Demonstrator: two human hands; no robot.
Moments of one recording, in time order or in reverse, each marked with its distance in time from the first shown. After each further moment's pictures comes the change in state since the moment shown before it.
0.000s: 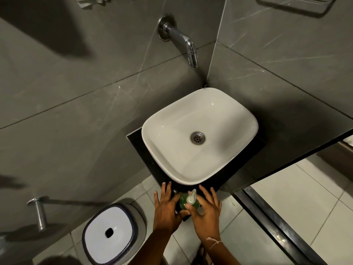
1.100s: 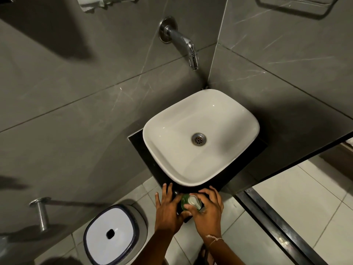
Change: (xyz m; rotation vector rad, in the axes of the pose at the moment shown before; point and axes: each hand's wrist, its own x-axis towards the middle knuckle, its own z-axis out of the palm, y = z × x) left_hand 0.001 0.004 -0.001 0.034 -0.011 -0.025; right_hand 0.009 0.004 0.000 -0.019 0.047 -0.015
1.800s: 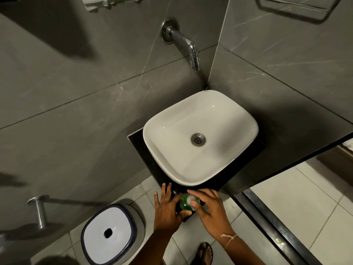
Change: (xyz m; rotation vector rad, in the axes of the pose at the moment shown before) left_hand -0.002 0.001 -0.002 -0.060 0.020 0.006; right_hand 0.011 -0.021 -0.047 0.068 -0.326 -0.188
